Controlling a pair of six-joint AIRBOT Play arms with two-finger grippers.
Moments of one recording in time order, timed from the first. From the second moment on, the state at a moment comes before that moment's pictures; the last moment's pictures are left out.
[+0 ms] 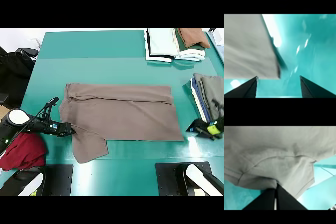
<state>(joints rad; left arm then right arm) -0.07 -0.83 0.54 0.93 -1.15 -1.41 -0.62 -0.98 0.66 -1.31 1.45 1.36</state>
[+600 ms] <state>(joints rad) -0.07 -0.81 0.58 1.03 -1.20 -1.41 -0.45 -1.00 0.60 -1.16 1.34 1.32</state>
